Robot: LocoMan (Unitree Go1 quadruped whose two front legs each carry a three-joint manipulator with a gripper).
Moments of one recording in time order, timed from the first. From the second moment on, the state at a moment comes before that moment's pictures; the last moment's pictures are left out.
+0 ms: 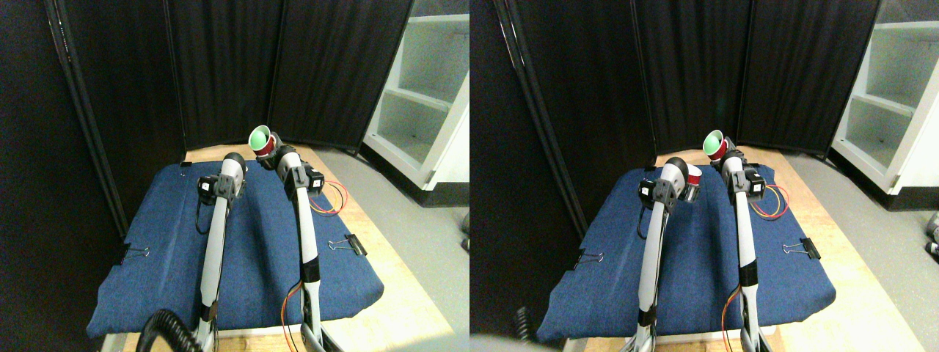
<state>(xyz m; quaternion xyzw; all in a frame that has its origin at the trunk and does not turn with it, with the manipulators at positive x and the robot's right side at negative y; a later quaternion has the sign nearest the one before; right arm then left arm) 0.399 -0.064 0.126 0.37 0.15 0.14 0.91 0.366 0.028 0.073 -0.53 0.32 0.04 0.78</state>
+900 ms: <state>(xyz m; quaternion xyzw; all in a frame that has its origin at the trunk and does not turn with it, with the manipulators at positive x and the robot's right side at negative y) 0.401 -0.061 0.131 0.28 0.14 0.18 0.93 0.378 0.023 0.062 -0.50 0.34 0.02 0.79</state>
